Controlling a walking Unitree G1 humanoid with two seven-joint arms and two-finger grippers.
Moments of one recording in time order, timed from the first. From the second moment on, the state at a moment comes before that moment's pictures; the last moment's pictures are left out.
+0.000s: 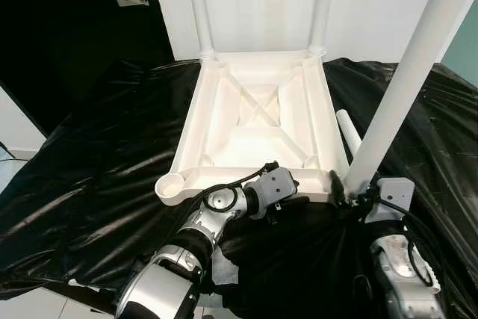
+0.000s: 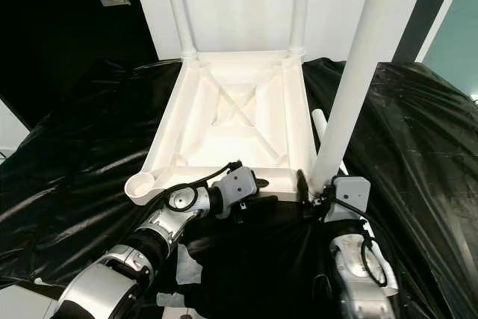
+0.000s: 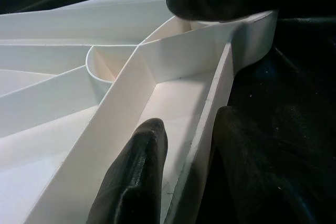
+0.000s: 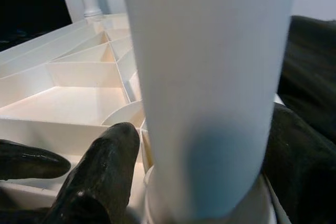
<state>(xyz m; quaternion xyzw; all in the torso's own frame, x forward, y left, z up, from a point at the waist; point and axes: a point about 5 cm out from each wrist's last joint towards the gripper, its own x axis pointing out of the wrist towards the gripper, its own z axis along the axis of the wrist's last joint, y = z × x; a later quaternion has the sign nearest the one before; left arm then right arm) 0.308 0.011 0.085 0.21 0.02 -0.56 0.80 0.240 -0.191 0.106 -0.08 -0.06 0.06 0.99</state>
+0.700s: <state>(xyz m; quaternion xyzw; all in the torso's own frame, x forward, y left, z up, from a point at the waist) 0.309 0.010 0.085 0.21 0.02 -0.56 0.80 0.240 -0.206 0.112 -0.06 -0.04 0.15 0.98</state>
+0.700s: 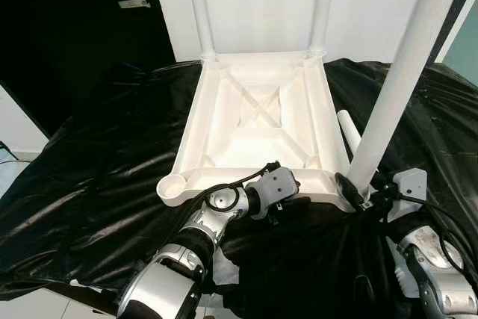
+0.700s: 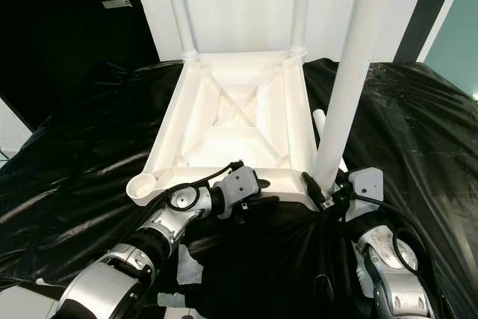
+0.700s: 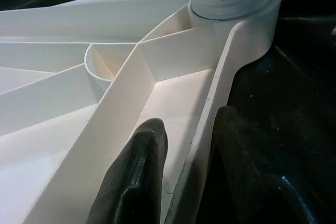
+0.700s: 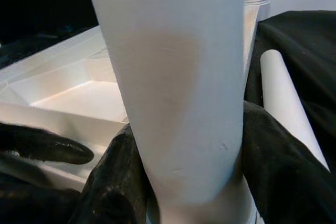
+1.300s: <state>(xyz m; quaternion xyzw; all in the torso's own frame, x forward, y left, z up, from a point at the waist) 0.310 0.012 0.085 0.21 0.02 -0.56 0.80 0.240 -0.177 0.108 0.00 -0.07 -0.07 0.99</state>
